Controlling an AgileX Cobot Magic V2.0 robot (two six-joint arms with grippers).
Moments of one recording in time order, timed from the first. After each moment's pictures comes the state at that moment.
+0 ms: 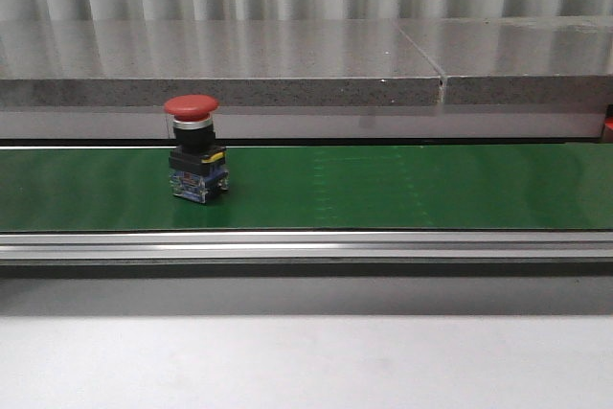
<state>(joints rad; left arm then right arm) 0.11 1.60 -1.31 -0.10 0.98 0.16 -0.06 0.66 -0.58 0.24 0.35 -0.26</state>
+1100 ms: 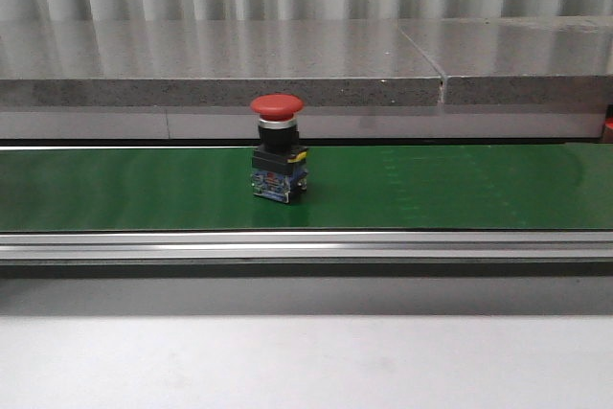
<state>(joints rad) 0.05 1.67 -1.31 -0.08 1.00 0.20 -0.06 0.66 -0.58 0.24 0.35 -0.26</state>
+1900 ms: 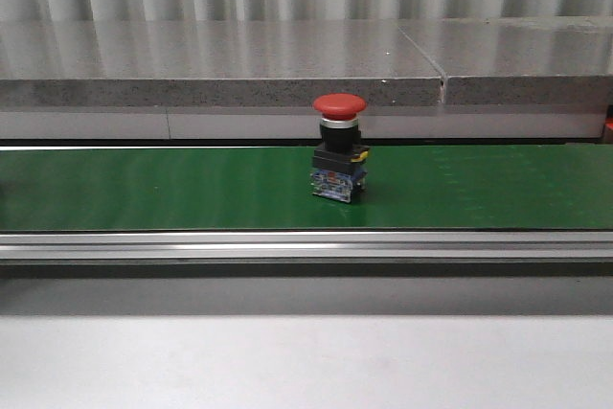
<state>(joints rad) 0.03 1.08 -1.00 -0.19 0.73 0.22 -0.06 0.66 -0.58 0.24 0.35 -0.26</state>
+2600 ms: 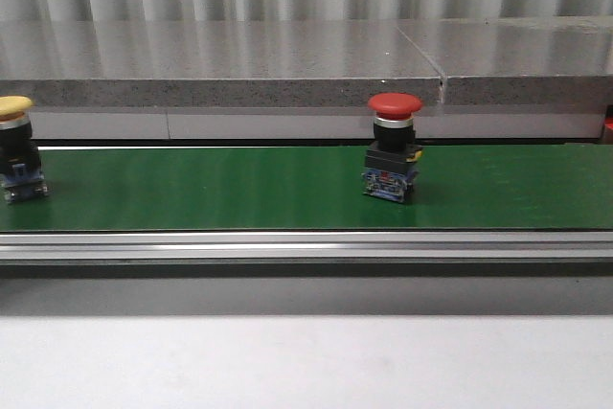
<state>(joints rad) 0.03 0.58 -0.54 -0.24 0.48 0.22 -0.06 0.66 -0.58 0.24 0.35 -0.26</state>
